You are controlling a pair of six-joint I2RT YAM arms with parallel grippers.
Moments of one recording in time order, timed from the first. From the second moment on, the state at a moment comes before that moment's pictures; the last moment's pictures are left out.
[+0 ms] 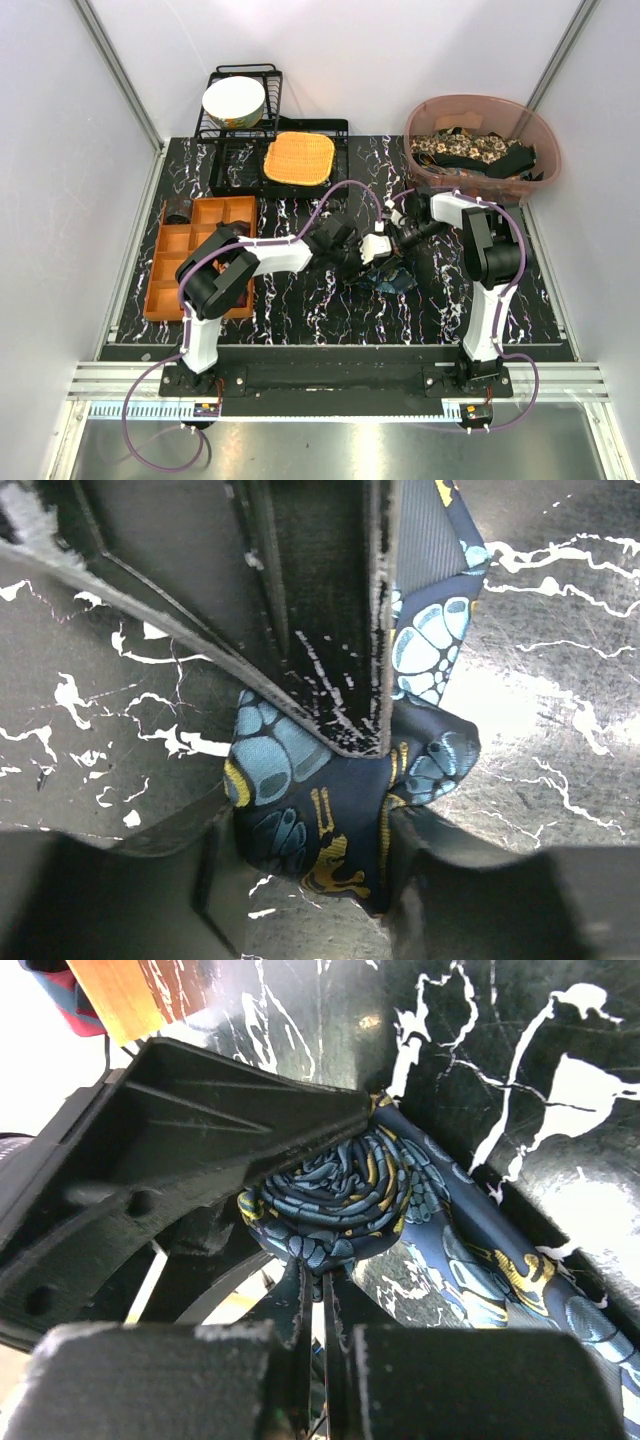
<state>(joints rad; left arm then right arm) -0.82 1.97 1.17 -0.02 0.46 0.41 0.20 2.04 1.28 -0.88 -0.92 0.04</state>
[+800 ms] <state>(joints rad) -0.80 1.96 1.09 0.14 0.58 0.34 0.26 2.07 1.36 -0.99 -0.71 0.03</state>
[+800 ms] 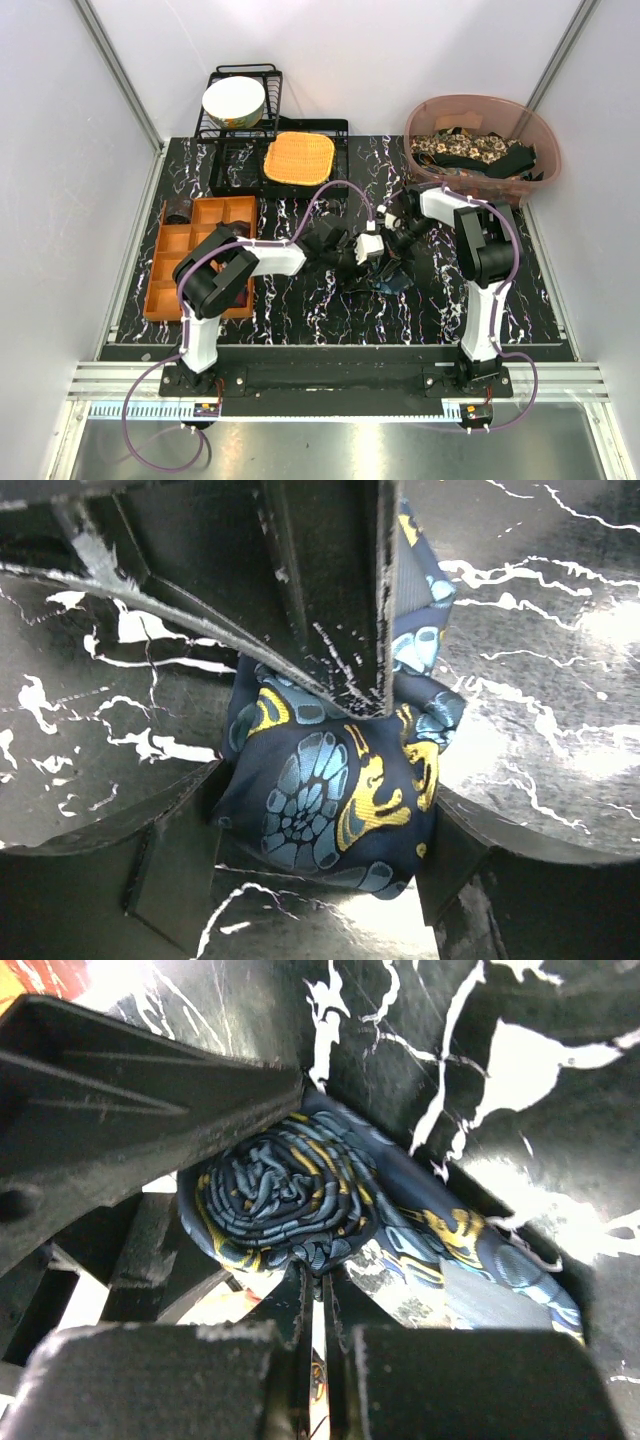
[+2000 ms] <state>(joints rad) -0.69 1.62 0.82 0.31 0.71 0.30 0.29 2.20 1.47 -1.08 -0.67 -0.02</state>
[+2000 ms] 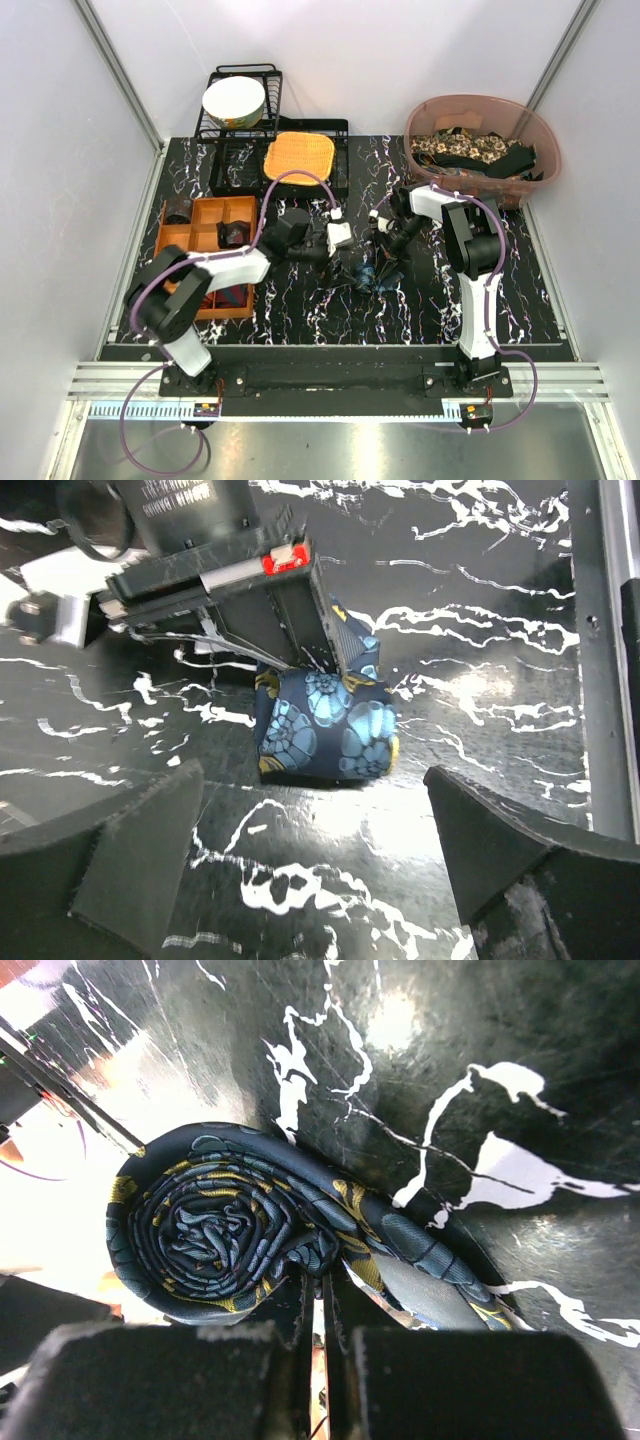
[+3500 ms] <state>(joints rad) -0.80 1.93 0.91 0.41 0.58 0.38 0.29 2.22 1.49 -1.10 -0.67 -0.03</state>
